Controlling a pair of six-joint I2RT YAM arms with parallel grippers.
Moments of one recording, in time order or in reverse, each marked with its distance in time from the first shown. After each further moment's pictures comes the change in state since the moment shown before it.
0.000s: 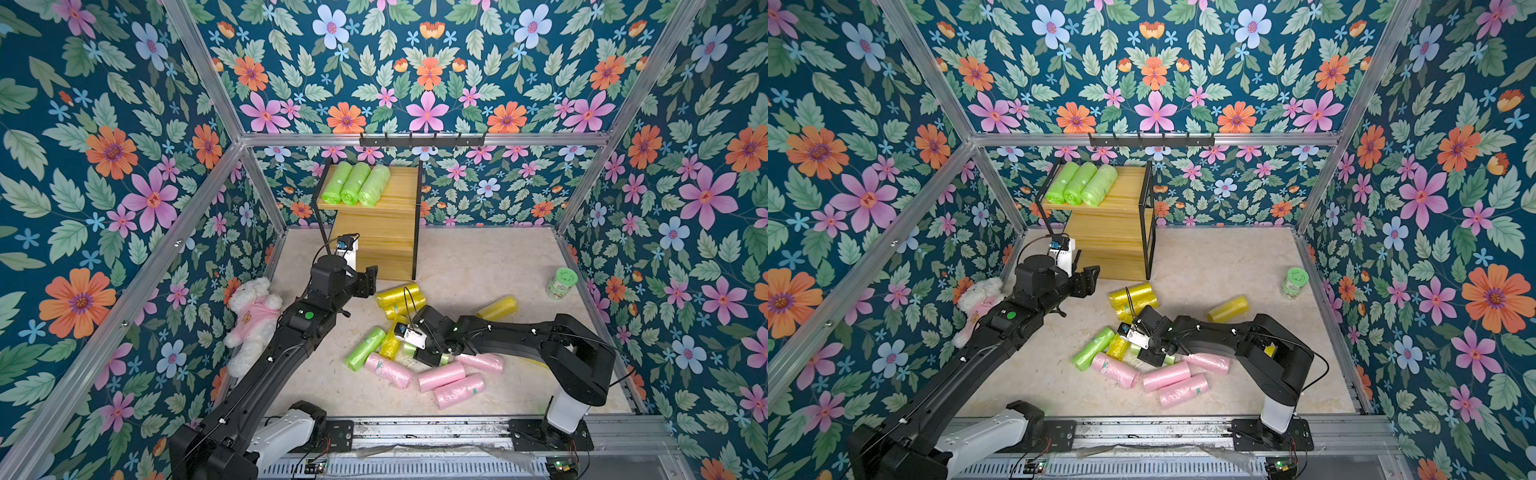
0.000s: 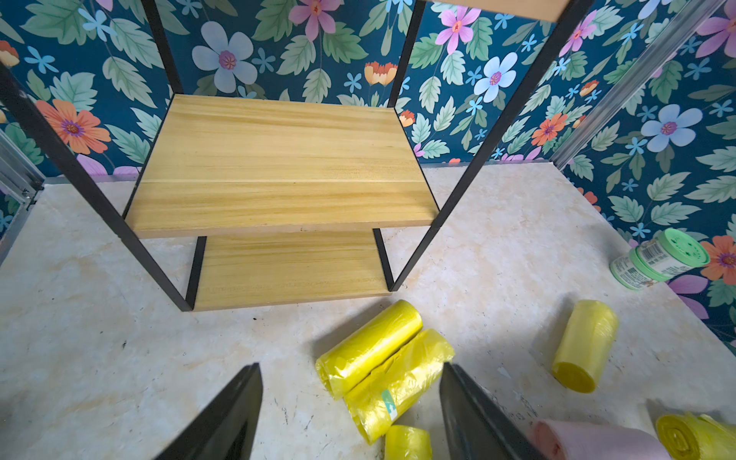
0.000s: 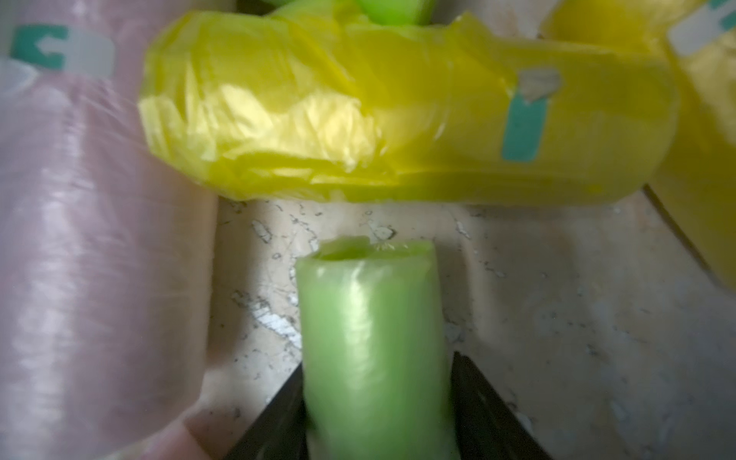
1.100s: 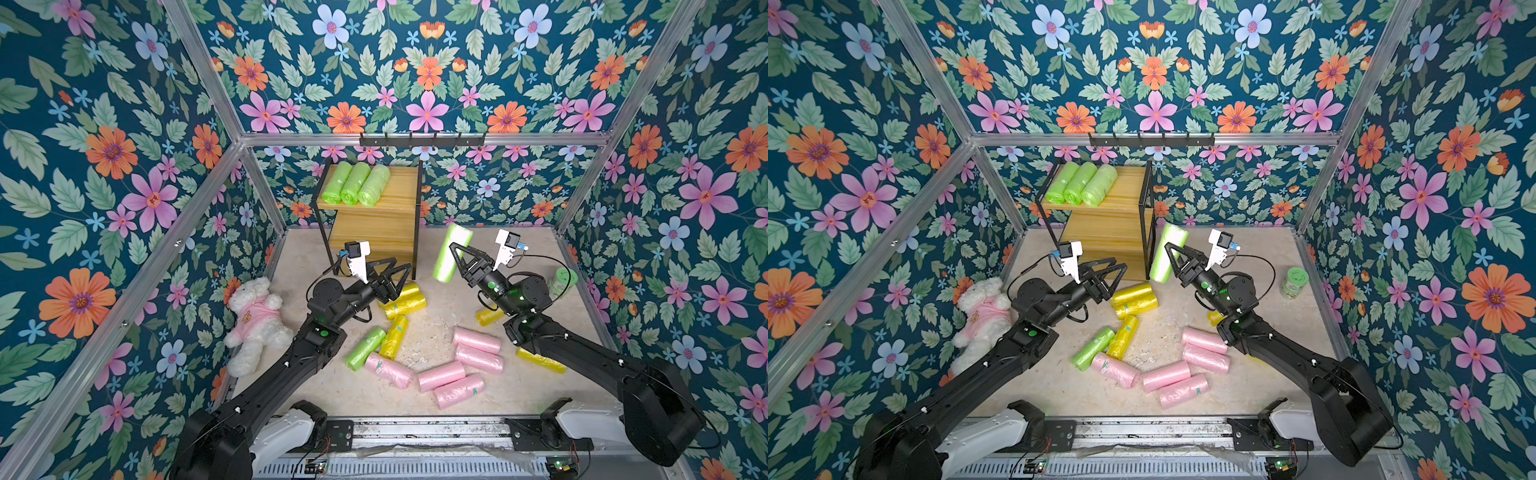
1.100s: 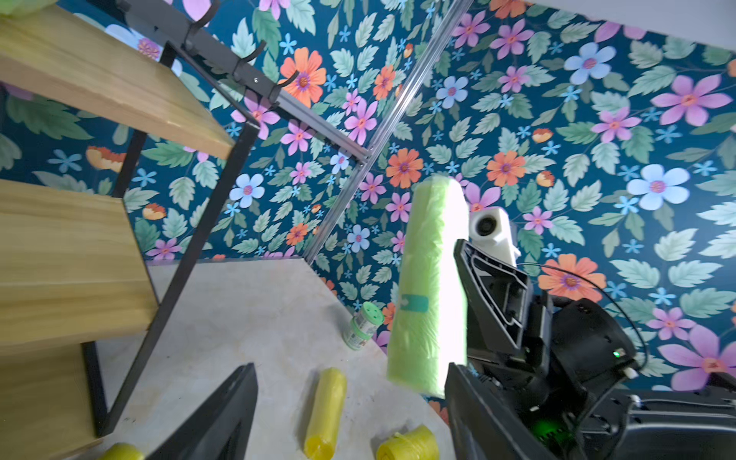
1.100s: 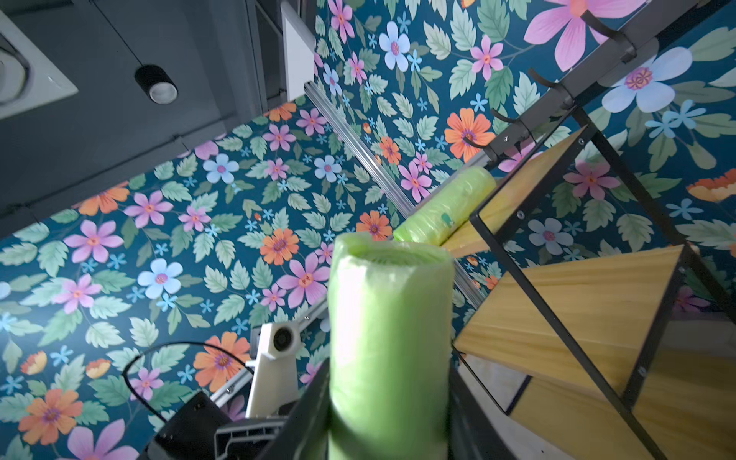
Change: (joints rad) left arm -0.090 0.003 -0.289 0.919 0.445 -0.449; right arm -0.389 -0.436 -0.264 1.353 -0.186 1.150
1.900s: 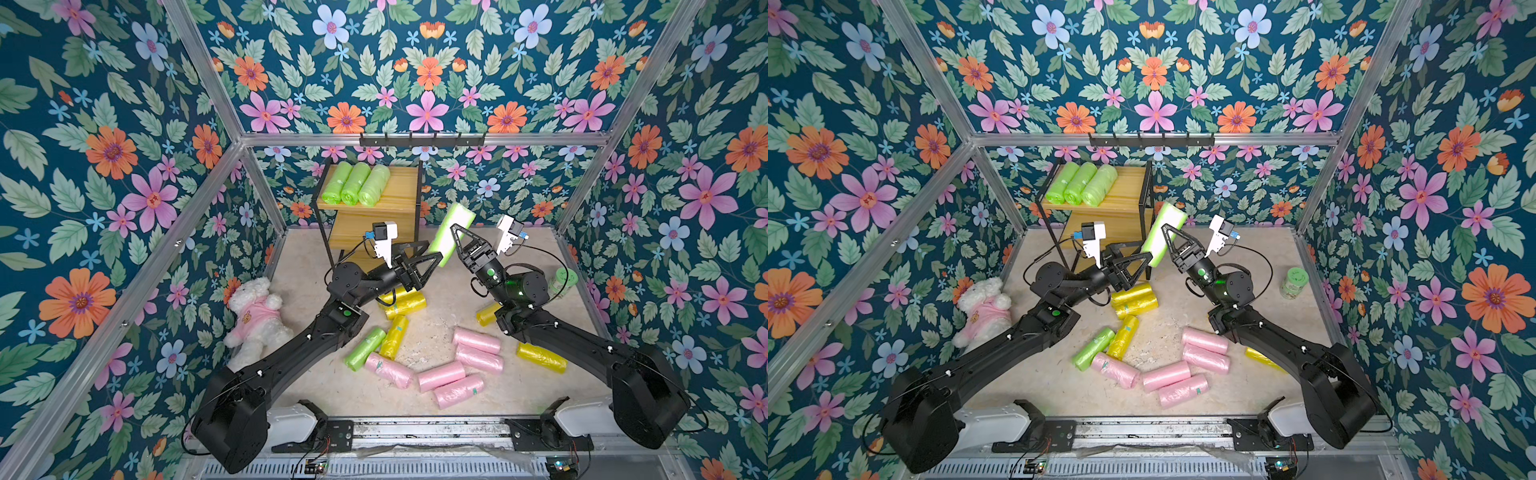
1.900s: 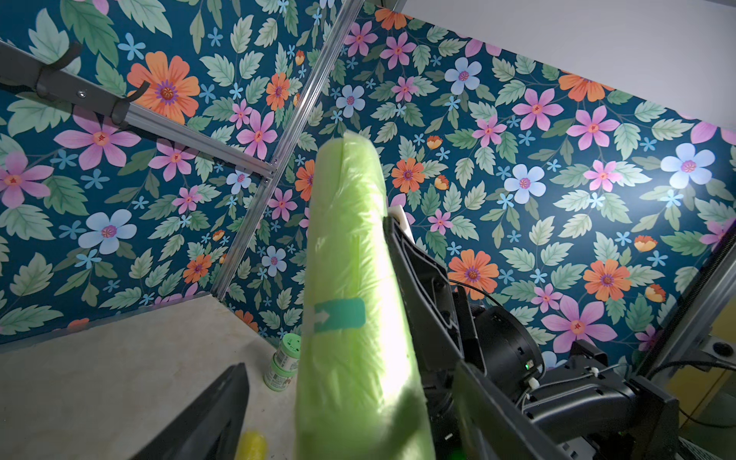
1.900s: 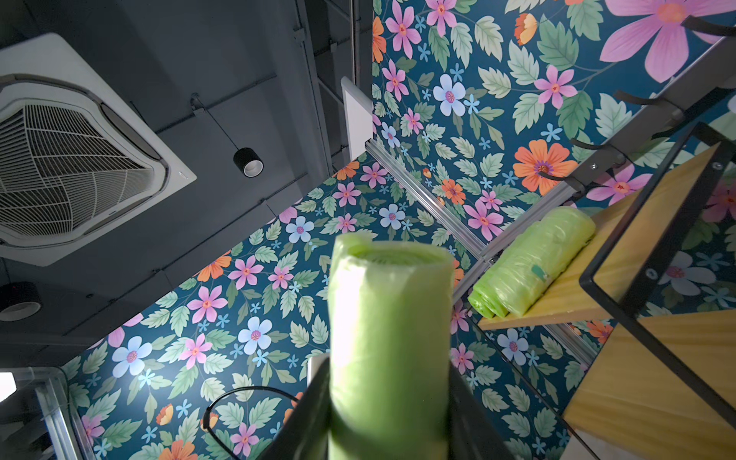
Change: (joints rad) left arm -0.120 0.221 0.237 0.145 0.105 -0.028; right arm 0.034 0.088 0.123 0.148 0.020 0.189
